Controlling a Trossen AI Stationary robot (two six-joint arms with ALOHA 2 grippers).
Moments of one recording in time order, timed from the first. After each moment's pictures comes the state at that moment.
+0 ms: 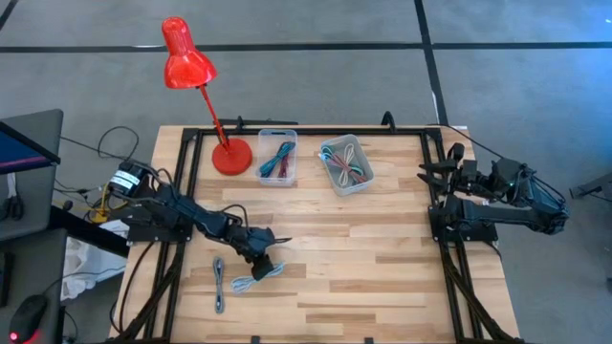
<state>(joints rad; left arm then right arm) -0.34 1.46 0.54 0.24 0.19 -0.92 -0.11 0.05 0.53 -0.51 0.21 -0.07</state>
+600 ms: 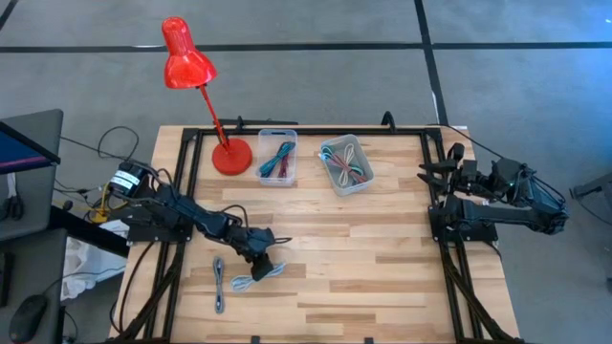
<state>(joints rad) -0.35 1.46 0.54 0.23 0.17 -0.87 -0.11 0.05 0.53 -0.51 0.21 -0.07</state>
